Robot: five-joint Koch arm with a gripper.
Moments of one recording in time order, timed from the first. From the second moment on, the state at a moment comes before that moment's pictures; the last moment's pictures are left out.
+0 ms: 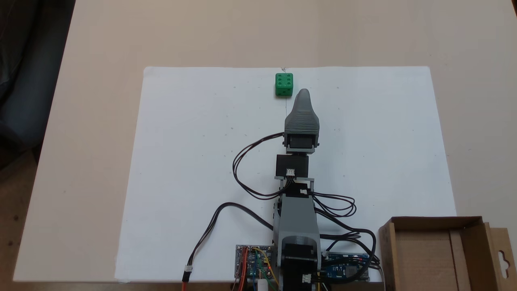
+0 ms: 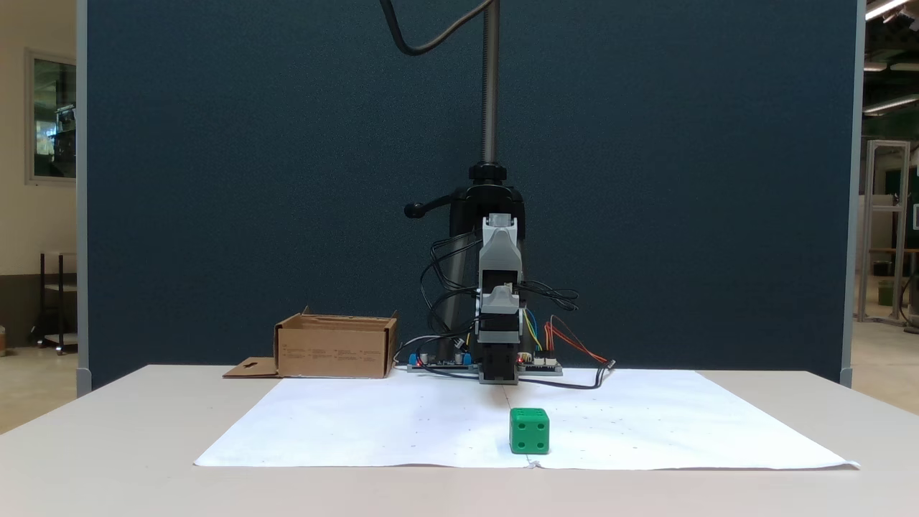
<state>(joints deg) 3.0 129.3 175.6 -90.2 -0.4</state>
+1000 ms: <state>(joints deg) 4.0 129.3 143.8 -37.6 -1.2</state>
